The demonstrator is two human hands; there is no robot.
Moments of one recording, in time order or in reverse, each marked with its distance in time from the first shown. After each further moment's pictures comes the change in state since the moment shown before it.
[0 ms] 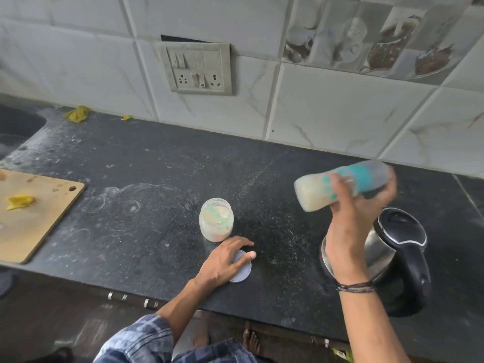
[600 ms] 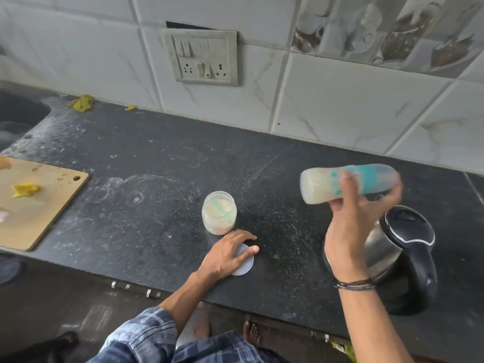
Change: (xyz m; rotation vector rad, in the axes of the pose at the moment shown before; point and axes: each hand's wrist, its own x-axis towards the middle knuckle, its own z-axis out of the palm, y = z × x) left_hand 0.000 -0.003 0.004 0.021 0.000 0.001; right_hand -0.006 0.001 0.002 -0.005 -0.008 0.040
